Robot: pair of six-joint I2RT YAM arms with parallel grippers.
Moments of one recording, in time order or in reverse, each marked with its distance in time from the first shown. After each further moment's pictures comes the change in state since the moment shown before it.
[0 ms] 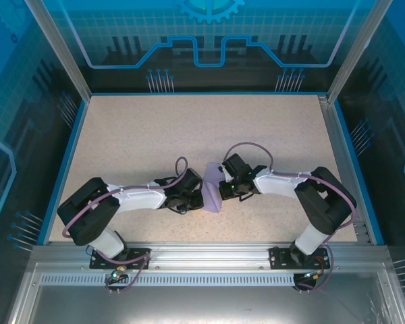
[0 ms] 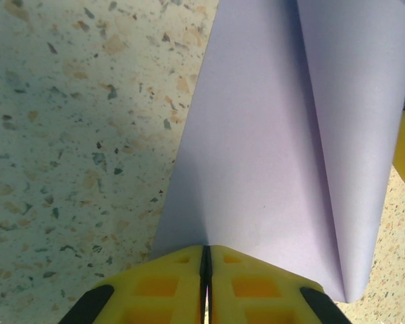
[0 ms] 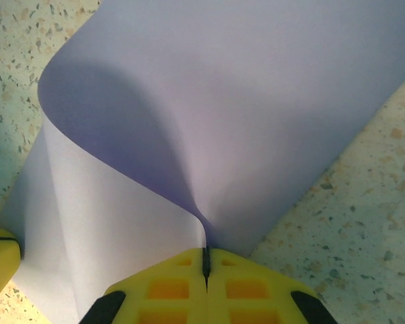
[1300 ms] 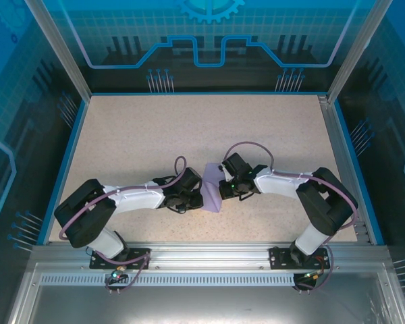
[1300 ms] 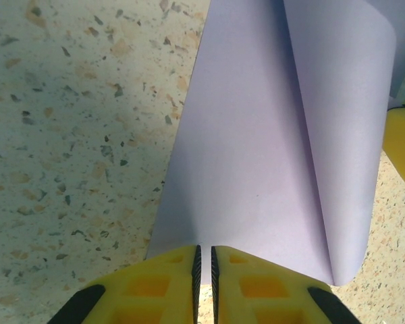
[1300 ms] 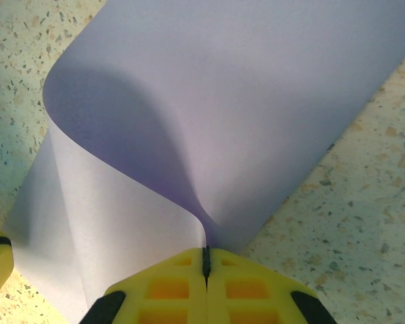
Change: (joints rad) left arm 0.000 -0.028 0.011 -0.039 0.000 0.007; right arm 0.000 -0.014 0.003 -0.014 -0.003 0.012
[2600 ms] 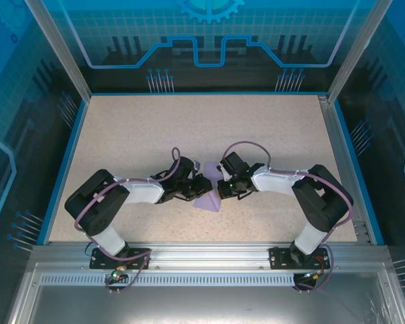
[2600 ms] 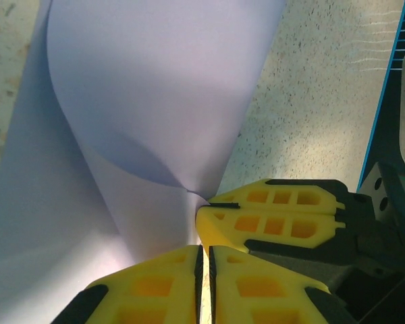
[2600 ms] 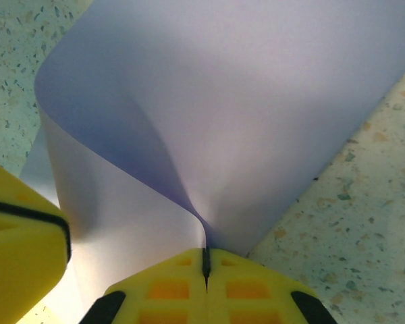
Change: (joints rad) left arm 0.138 0.122 -0.054 0.522 0.279 -0.151; right arm 0.000 0.042 0.032 -0.017 -0.016 -0.004
